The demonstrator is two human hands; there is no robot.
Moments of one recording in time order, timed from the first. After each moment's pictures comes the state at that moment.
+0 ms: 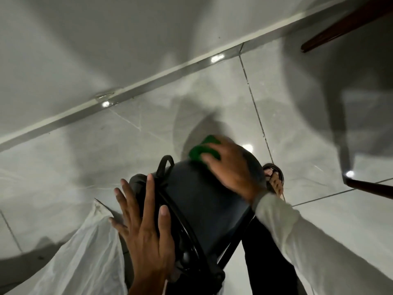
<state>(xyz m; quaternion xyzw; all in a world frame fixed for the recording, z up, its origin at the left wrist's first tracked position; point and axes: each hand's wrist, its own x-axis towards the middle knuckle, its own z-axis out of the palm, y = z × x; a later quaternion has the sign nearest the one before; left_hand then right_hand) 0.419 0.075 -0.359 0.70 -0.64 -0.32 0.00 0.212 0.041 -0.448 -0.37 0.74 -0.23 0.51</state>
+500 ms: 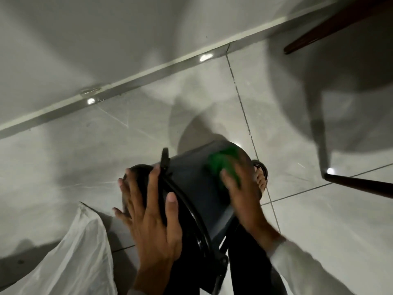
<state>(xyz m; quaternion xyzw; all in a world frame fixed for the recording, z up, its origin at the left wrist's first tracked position) 0.386 0.080 -0.356 0.69 -0.64 -0.34 0.01 0.219 0.136 -0.431 -0.27 0.79 -0.35 0.43</state>
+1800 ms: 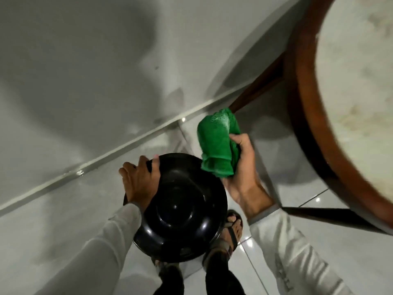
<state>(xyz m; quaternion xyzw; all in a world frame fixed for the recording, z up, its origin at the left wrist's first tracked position) 0.227 -0.069 -0.379 0.57 -0.77 -0.23 -0.14 0.039 0.039 -0.277 0.11 0.53 -0.68 0.49</state>
